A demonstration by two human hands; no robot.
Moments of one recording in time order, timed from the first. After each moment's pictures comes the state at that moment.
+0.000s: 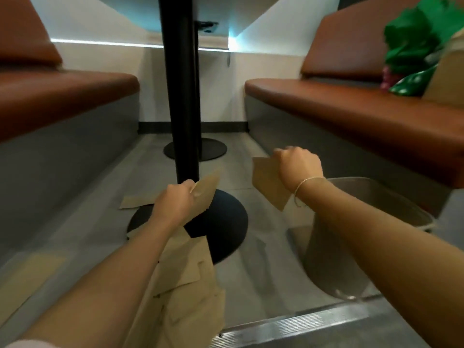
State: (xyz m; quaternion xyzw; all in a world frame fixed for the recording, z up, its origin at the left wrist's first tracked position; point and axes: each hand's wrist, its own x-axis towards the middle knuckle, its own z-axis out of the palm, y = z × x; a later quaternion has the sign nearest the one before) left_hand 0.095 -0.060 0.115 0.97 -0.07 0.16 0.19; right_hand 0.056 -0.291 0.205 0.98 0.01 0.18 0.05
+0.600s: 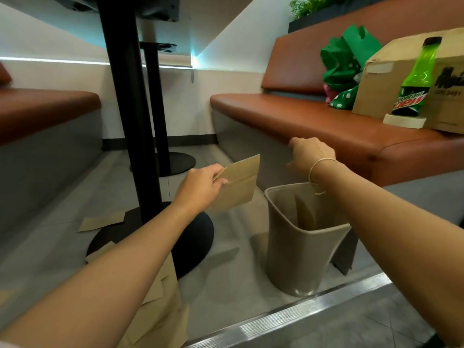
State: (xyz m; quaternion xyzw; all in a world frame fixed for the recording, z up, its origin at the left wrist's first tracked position) left_hand 0.060 -0.193 0.190 0.90 -0.22 0.17 0.32; right_hand 0.015 -0.401 0.264 0.98 -0.15 0.14 -0.02
